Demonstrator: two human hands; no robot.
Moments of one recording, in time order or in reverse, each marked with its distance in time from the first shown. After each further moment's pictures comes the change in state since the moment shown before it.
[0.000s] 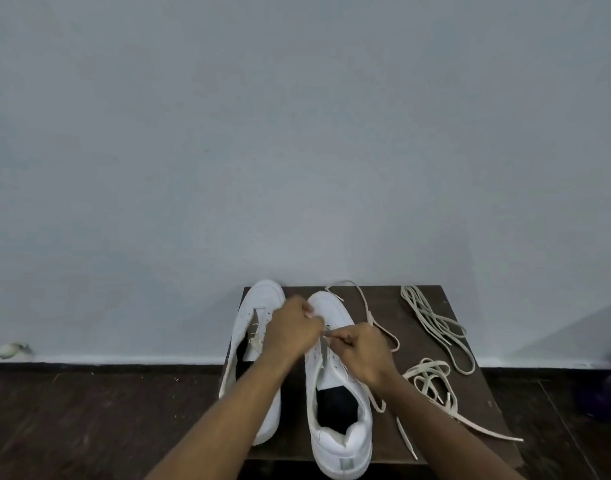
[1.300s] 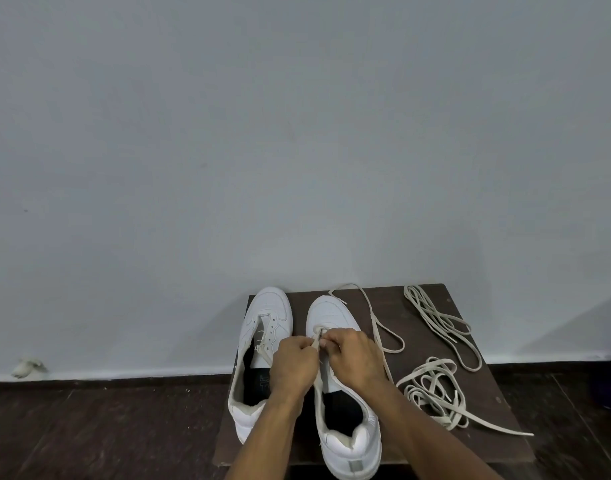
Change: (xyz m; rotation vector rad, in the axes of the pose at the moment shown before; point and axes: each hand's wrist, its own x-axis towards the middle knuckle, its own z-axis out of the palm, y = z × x) left_hand -0.017 -0.037 0.028 -0.273 0.029 -0.122; right_hand 0.004 -0.021 0.021 -0.230 0.034 0.132
